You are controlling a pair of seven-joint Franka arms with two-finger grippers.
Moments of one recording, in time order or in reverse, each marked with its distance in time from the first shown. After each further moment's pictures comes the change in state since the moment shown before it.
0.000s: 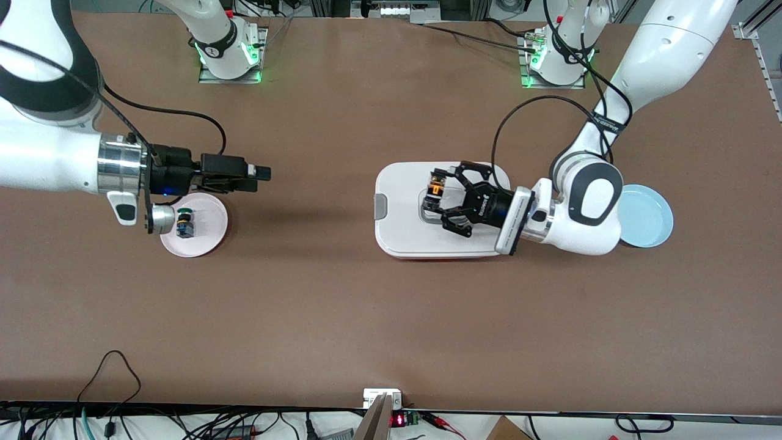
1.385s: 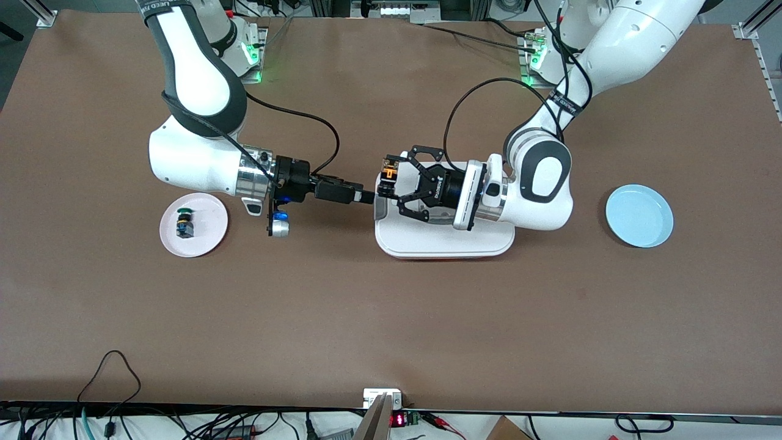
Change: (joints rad) left arm -0.056 -0.008 -0.101 -0.051 -0.157 0.188 0.192; right arm 0.297 0.067 0.007 -0.128 0.358 0.421 0.192
